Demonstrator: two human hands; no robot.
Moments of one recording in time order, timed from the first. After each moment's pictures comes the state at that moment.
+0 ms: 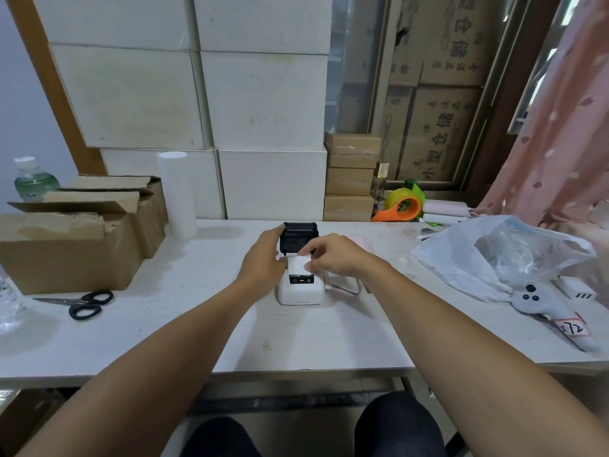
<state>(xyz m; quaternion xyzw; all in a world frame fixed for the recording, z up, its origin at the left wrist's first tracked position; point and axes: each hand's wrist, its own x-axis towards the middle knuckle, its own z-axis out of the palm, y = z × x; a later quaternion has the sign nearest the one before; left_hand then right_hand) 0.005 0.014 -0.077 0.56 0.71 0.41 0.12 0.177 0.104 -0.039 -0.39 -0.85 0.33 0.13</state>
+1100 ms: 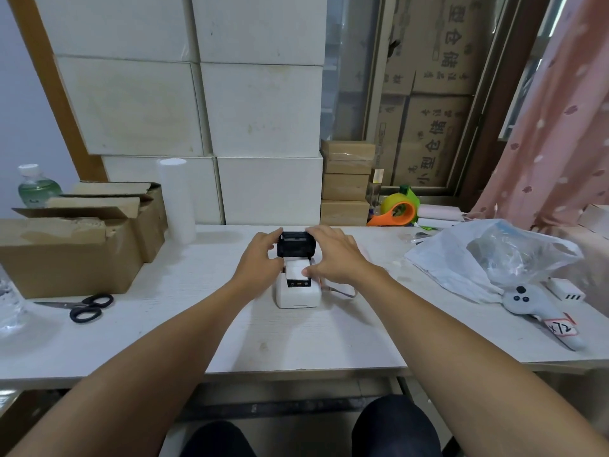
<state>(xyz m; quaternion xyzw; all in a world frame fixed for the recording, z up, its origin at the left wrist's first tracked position) 0.002 0.012 -0.075 0.54 0.68 0.46 0.17 0.180 0.090 -0.036 -0.39 -0.90 0.11 0.16</state>
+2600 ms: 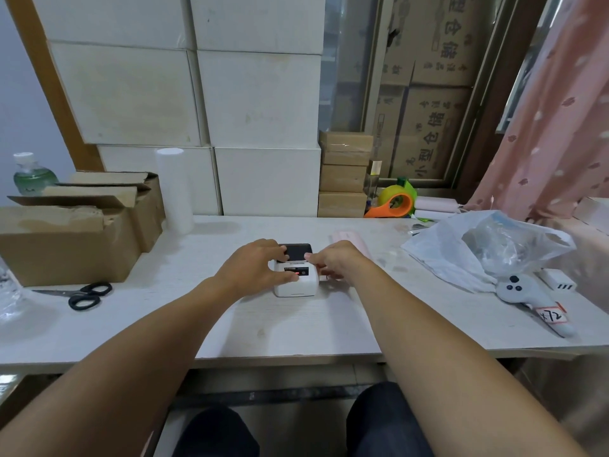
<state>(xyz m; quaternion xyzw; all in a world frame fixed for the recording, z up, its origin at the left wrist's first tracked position) -0.007 -0.011 -0.078 0.70 0.67 0.25 -0.01 0.175 0.098 -0.062 -0.57 -0.63 0.49 0.20</state>
